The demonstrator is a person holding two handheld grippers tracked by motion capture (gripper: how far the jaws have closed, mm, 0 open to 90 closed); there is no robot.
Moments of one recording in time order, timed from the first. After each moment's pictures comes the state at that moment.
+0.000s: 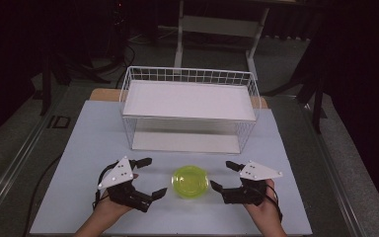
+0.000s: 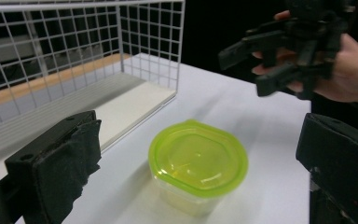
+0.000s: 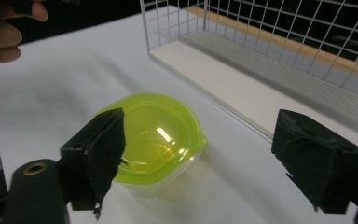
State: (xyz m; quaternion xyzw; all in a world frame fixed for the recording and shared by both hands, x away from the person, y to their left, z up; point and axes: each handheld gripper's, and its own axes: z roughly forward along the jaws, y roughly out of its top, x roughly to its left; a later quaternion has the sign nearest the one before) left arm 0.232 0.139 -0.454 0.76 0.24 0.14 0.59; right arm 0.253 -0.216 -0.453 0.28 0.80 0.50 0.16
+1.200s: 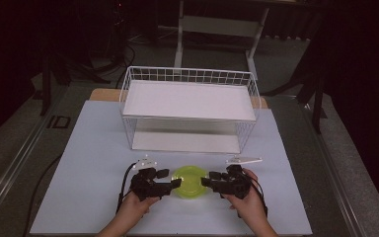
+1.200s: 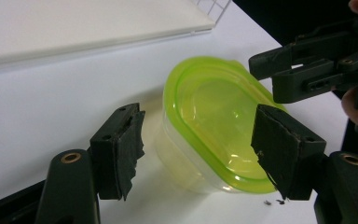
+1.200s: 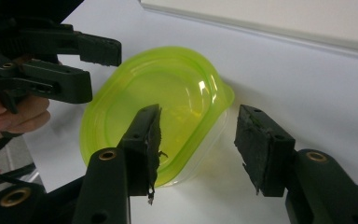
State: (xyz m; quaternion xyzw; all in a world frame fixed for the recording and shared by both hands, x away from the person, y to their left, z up) left arm 0.264 0.099 -0.505 0.75 0.44 0.01 0.50; right arm 0.285 -0.193 -0.489 0.43 0.79 0.44 -0.02
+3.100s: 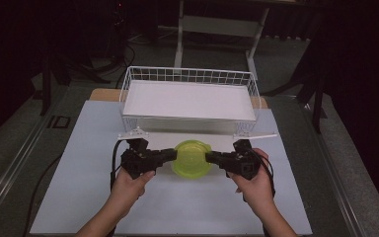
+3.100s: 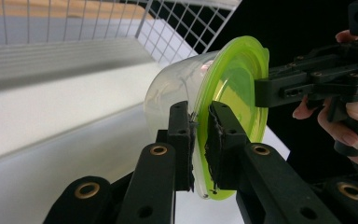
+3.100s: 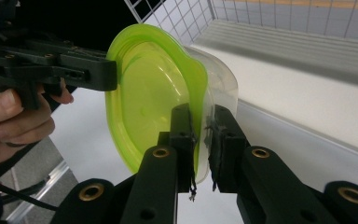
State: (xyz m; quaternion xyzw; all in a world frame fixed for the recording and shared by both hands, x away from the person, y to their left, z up) left arm 0.278 0.111 -0.393 0.72 0.43 0.00 0.54; right arm 0.289 -0.182 -0.376 0.42 0.78 0.47 0.01
